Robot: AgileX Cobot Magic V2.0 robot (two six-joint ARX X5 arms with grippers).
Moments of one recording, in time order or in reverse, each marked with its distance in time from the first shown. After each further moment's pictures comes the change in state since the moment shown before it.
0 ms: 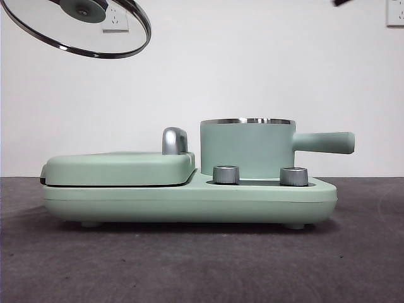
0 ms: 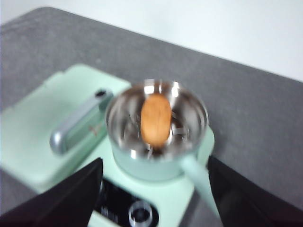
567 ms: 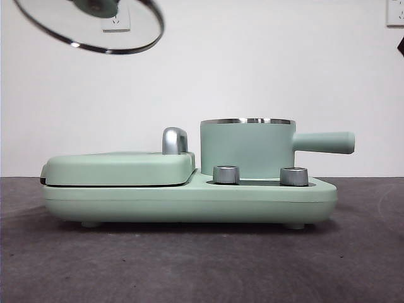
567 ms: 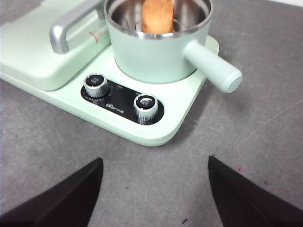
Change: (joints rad) left arm -0.037 0.013 0.000 0.047 0.046 0.000; right arm 0.038 -0.507 -0.422 -0.156 0.032 0.058
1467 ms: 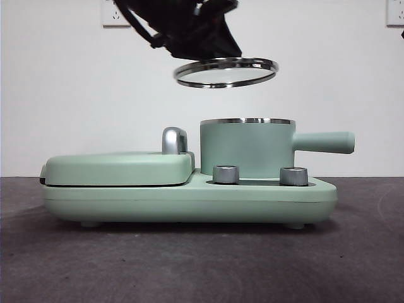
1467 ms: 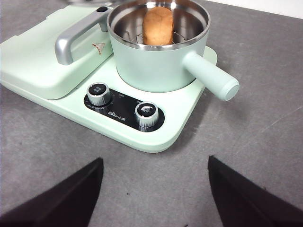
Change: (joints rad) left arm -0.161 0.593 0.172 0.650 -0.018 0.000; right arm 0.000 -0.033 0.000 0.002 0.000 0.003
